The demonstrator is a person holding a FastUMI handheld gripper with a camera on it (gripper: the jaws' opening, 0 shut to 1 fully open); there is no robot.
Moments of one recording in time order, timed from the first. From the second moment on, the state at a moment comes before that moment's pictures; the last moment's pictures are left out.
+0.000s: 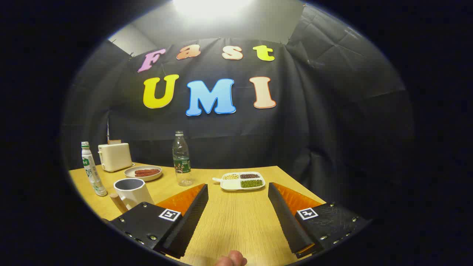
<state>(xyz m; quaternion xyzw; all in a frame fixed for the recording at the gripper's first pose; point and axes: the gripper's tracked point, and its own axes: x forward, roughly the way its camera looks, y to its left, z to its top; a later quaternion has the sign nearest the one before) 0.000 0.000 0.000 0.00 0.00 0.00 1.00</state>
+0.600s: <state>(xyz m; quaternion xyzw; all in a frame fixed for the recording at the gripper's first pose) -0.050 0.085 0.036 0.00 -0.03 -0.04 1.00</state>
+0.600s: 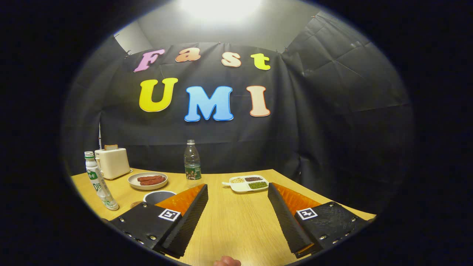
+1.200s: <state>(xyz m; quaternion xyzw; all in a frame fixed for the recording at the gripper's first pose) -0.059 0.171 0.061 0.01 -0.05 -0.01 1.00</state>
